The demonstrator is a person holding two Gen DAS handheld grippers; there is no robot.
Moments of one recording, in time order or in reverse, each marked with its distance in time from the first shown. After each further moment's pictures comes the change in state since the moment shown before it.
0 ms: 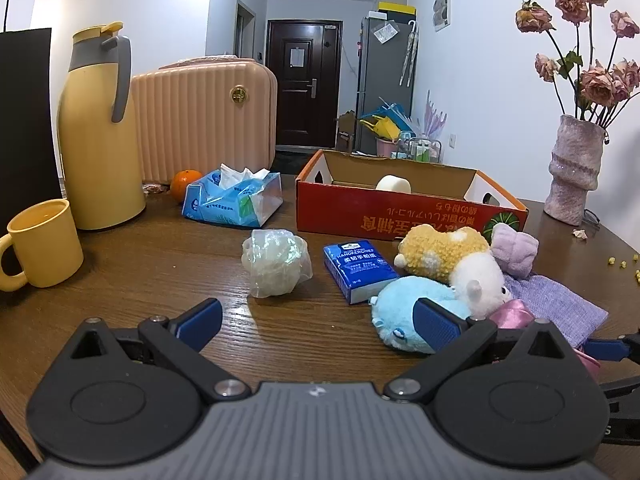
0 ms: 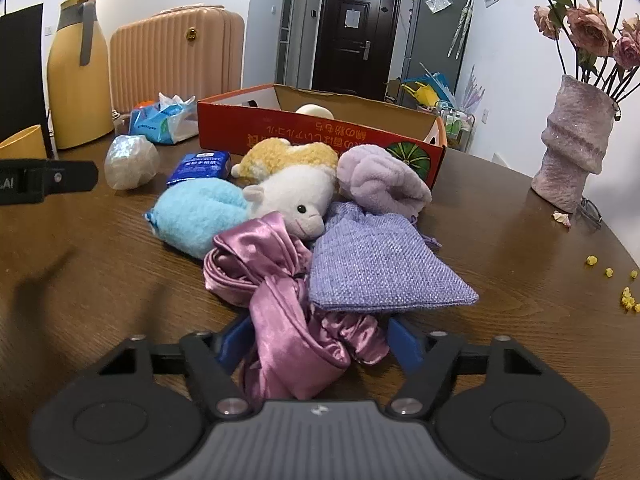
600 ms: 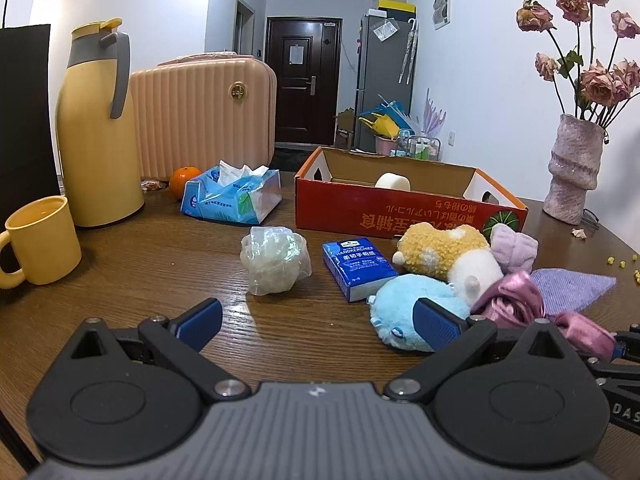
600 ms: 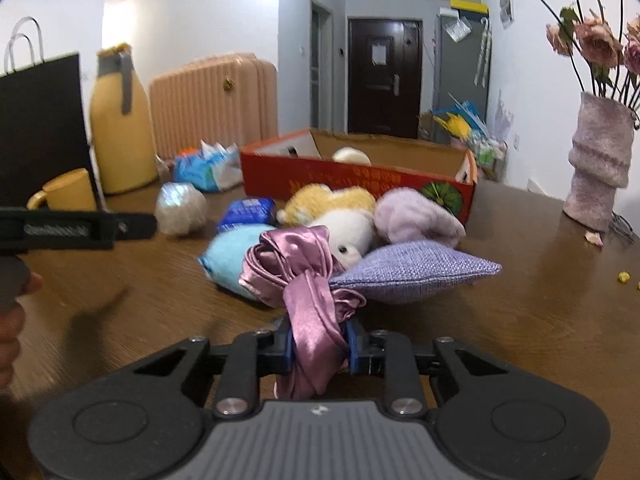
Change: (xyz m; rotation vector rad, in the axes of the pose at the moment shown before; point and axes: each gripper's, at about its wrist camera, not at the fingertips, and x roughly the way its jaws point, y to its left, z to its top) left arm 0.001 0.000 0.000 0.000 0.006 -0.002; right arm -0.025 -0.003 0.001 0.029 -0.156 0.156
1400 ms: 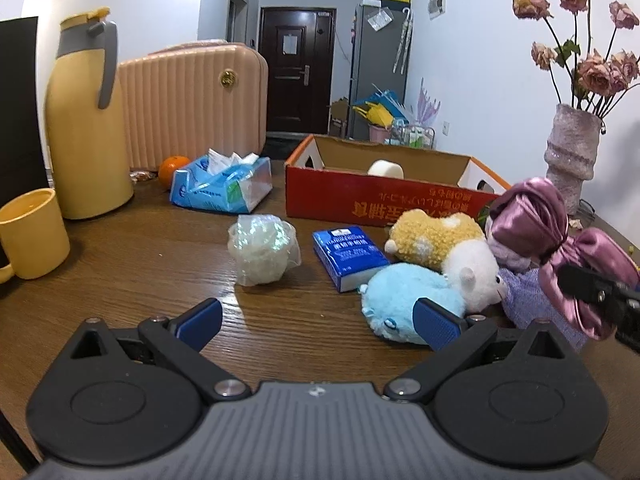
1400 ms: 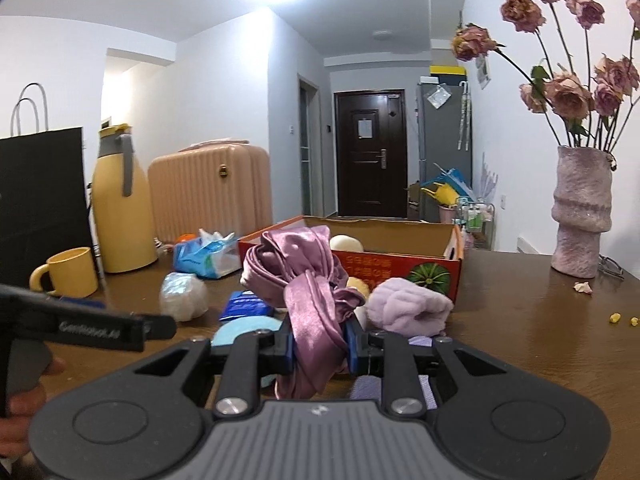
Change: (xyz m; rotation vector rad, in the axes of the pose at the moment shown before) left arm 0.010 -0.004 -0.002 0.003 0.036 -0.020; right arm -0.017 -0.005 0.013 0.047 -0.239 -0.034
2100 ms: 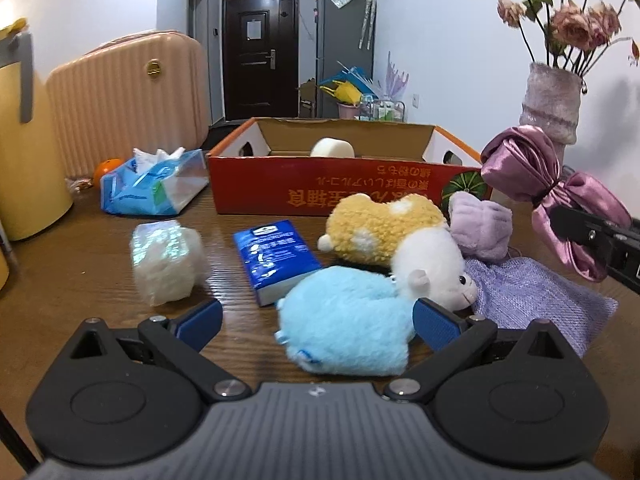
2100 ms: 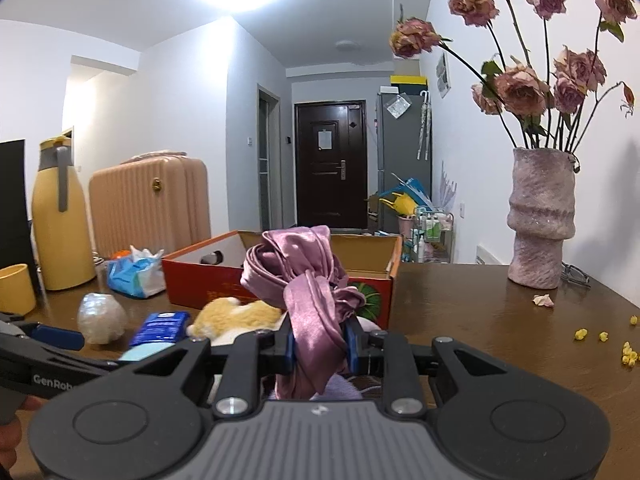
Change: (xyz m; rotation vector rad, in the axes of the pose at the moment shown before) left arm 0.052 -0.057 0.009 0.090 0.059 -0.056; right arm 0.033 -0.055 0.005 0.017 -0.038 -0.121
